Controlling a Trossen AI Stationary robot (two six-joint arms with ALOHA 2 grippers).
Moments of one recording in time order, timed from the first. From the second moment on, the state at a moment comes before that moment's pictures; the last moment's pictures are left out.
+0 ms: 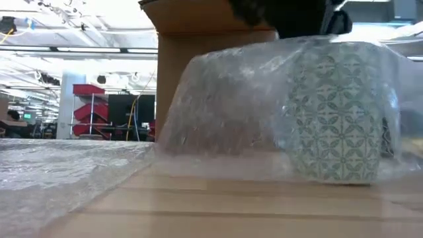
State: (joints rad) left arm -0.75 1.75 2.24 -1.38 -0.39 -0.85; right arm 0.44 2.15 1.87 -1.26 0.13 1.15
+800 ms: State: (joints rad) left arm -0.75 1.75 2.24 -1.38 -0.39 -0.85; right arm 0.47 1.95 1.89 -1.44 0.10 1.12
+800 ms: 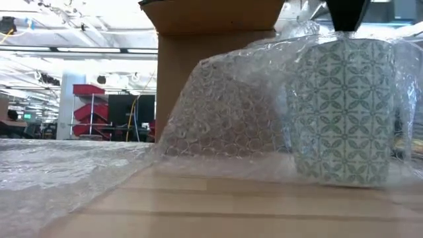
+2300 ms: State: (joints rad) left arm -0.75 1.75 2.24 -1.38 -0.39 -0.84; right arm 0.48 1.87 1.63 -1.10 0.01 1.20
